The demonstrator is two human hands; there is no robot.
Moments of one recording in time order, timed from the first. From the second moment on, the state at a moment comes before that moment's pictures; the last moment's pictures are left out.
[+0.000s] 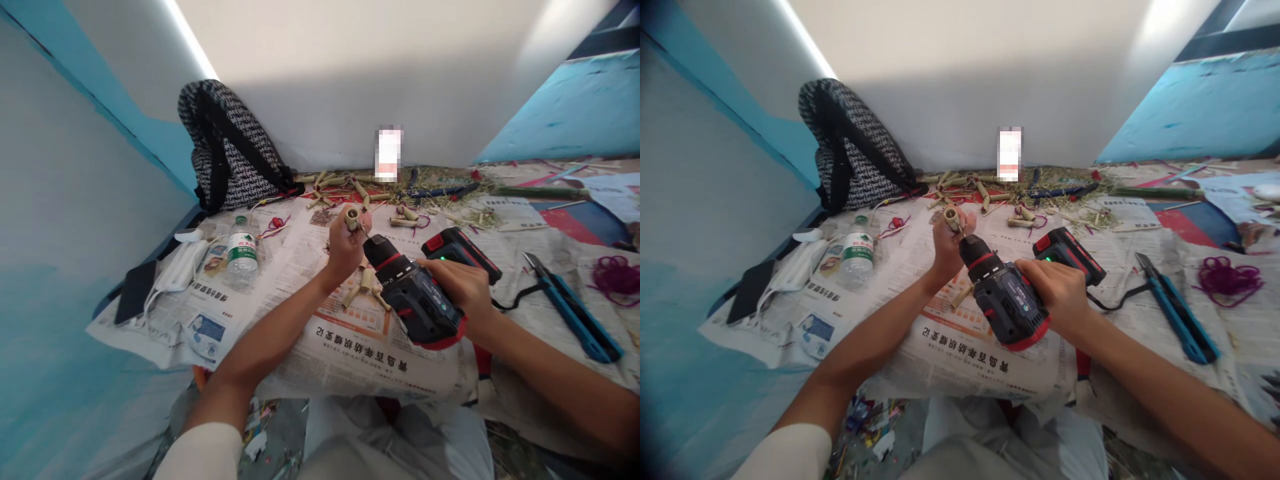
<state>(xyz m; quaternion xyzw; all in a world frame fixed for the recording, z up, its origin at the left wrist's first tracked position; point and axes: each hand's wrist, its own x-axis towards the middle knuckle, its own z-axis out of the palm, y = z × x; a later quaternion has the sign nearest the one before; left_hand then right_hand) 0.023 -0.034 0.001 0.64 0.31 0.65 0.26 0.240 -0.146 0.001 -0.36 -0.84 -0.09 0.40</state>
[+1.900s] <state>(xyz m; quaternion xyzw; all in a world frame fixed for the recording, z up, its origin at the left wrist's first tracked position) 0.018 -0.029 0.006 0.64 0.32 0.62 0.33 0.242 -0.147 -0.002 -0.36 -0.84 -0.09 0.40</state>
